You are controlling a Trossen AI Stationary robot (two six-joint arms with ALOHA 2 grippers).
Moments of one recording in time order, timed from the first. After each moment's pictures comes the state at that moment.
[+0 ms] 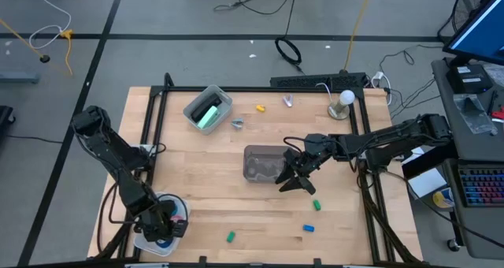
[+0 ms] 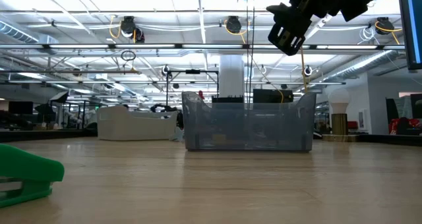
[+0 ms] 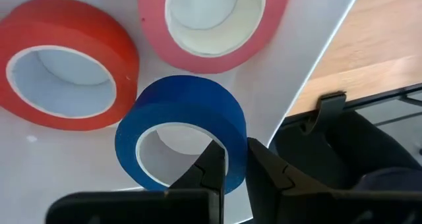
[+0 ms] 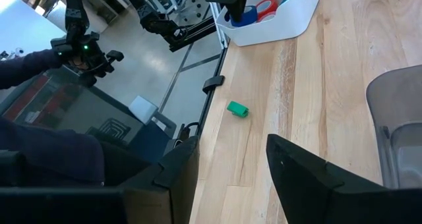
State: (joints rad) left arm -0.98 1.37 0.71 -0.33 0.16 -2.43; right arm 0.09 1.30 0.72 0.21 -0.49 0.51
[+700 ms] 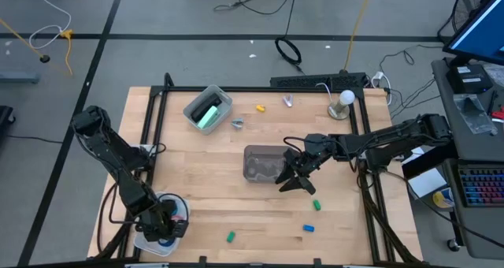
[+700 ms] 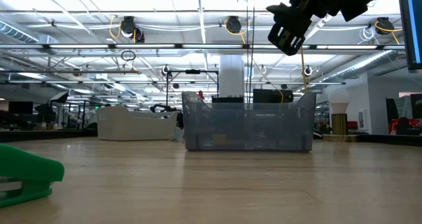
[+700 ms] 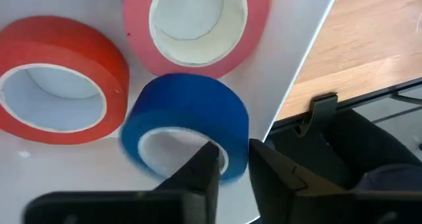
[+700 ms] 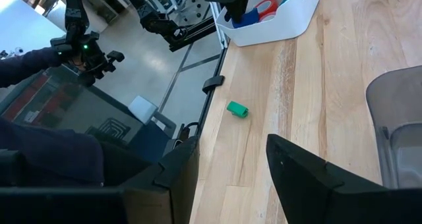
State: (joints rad) left arm -0.98 1.37 0.71 -0.33 0.13 -2.39; right arm 0.09 1.30 0.72 0.21 -0.49 0.51
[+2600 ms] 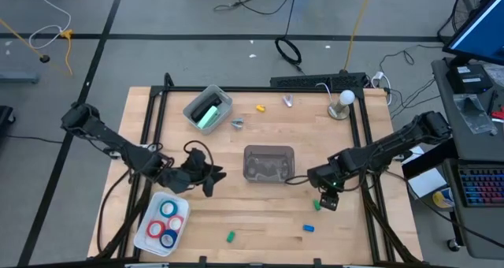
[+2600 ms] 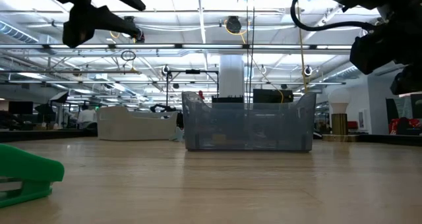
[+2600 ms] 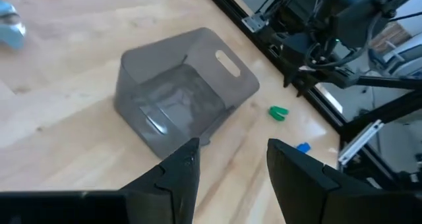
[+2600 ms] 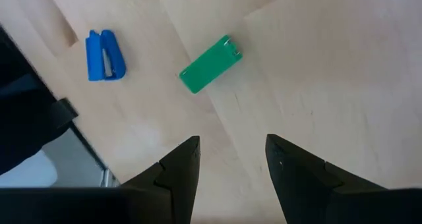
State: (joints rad) left arm -0.51 1.19 0.71 -0.08 -0.65 -1.06; right arm 0.34 1.30 0.72 -0.80 -0.40 0.82
